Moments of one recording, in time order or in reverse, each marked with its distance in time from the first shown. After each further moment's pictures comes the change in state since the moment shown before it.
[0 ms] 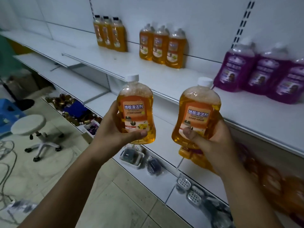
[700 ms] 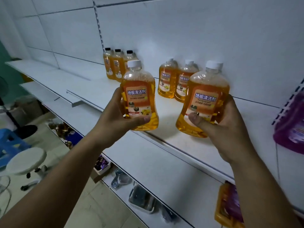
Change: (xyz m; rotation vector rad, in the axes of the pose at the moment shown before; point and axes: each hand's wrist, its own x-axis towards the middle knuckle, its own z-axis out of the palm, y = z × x) left_hand 0.257 -0.002 -0.124 0.151 -0.034 0.131; right_hand 0.245 -0.037 0.118 -0.117 0.100 -0.166
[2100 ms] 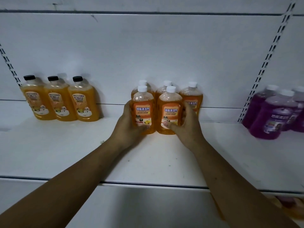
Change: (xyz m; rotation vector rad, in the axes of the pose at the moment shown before) left_hand 0.221 -0.119 0.019 0.065 -0.411 0.143; right_hand 0.132 0.070 0.110 -0.392 0.450 0.150
